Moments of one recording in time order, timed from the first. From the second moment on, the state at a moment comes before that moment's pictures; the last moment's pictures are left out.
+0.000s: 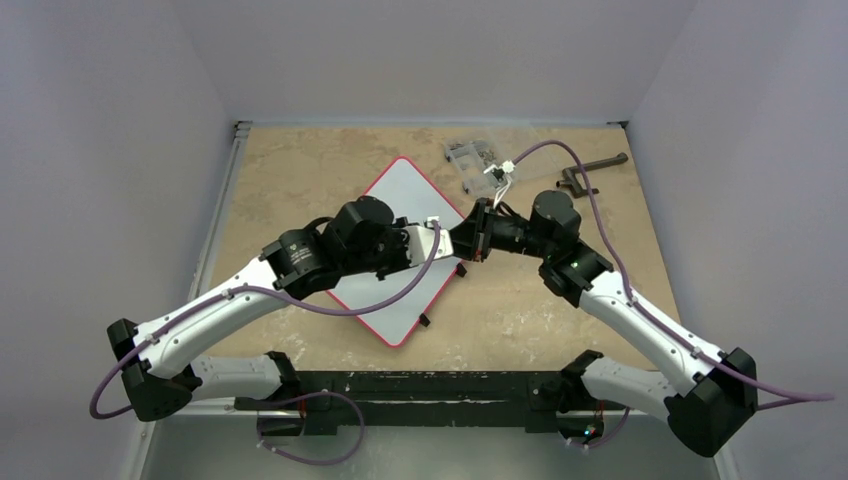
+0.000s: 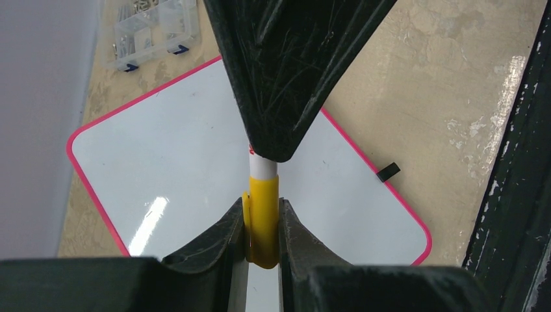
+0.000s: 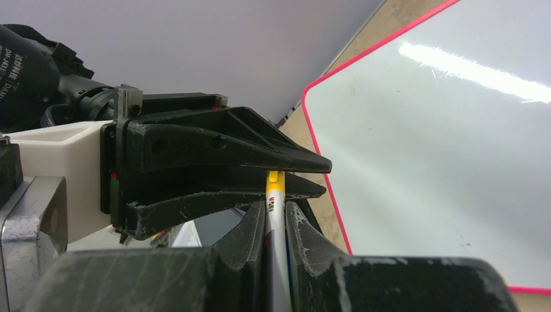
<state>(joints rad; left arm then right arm) -0.97 1.18 1.27 -0.73 0.00 0.50 0.61 1.06 0.85 0.14 -0.67 0.79</state>
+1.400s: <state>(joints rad) -0.84 1.07 1.08 -0.53 -0.09 0.53 0.16 0.80 0.90 -0.22 -0.80 0.67</state>
